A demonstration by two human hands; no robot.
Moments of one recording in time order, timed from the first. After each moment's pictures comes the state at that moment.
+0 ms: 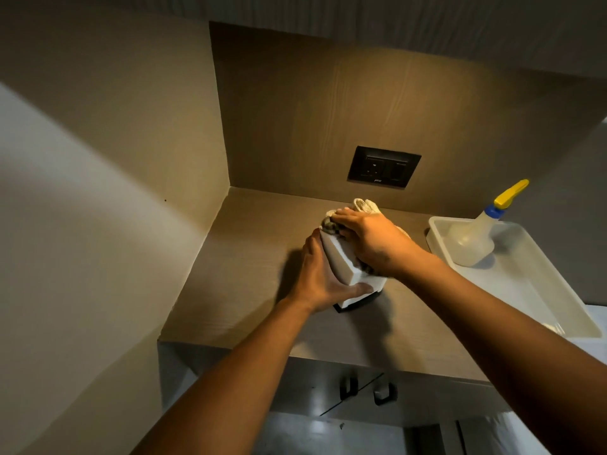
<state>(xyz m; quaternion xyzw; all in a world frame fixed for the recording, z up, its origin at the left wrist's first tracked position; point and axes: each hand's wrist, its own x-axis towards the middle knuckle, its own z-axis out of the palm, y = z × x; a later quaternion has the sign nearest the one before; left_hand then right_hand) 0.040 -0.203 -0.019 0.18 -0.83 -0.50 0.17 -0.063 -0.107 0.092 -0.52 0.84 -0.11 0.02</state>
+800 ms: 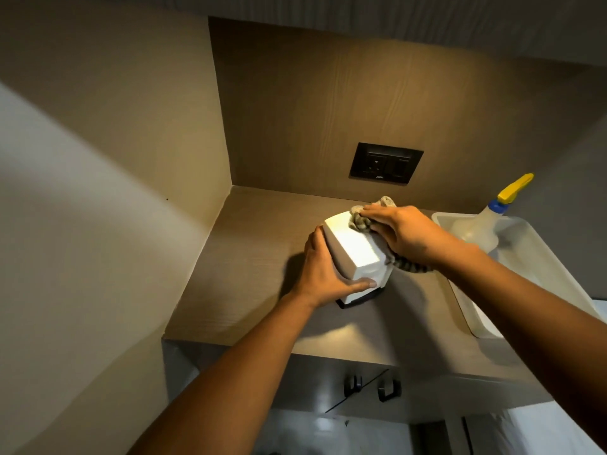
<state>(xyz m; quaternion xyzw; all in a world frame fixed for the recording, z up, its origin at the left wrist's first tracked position) 0.039 -0.197 -0.013 0.17 -0.83 -0.50 0.16 -0.093 -0.062 0.095 -0.50 0.86 -0.13 0.02</state>
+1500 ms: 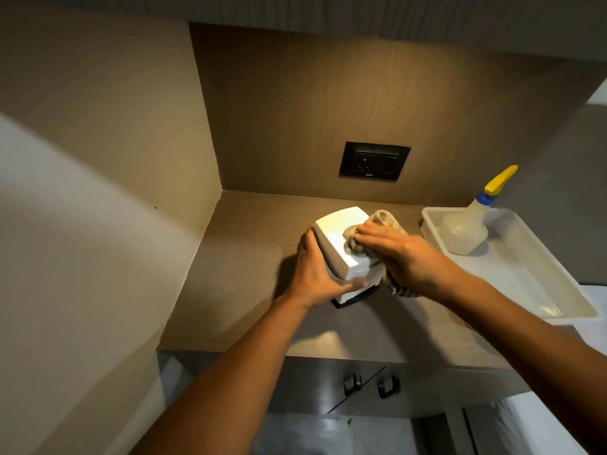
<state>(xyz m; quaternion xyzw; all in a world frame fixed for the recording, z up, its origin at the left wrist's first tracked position) 0.042 -0.199 -0.014 0.16 -0.84 -0.50 0.16 -0.058 -0.022 0.079 -0.55 0.82 -0.16 0.01</state>
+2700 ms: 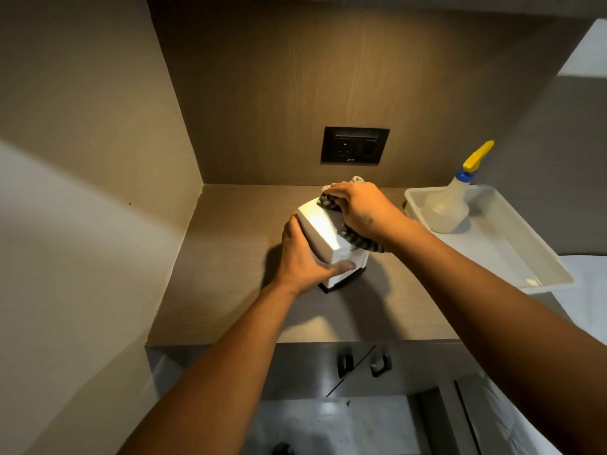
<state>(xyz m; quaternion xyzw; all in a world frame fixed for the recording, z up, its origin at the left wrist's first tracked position) 0.039 -0.199 -0.018 0.18 -0.84 -0.49 0.17 -0.079 -0.093 0.092 -0.41 0.90 -0.16 0.01</state>
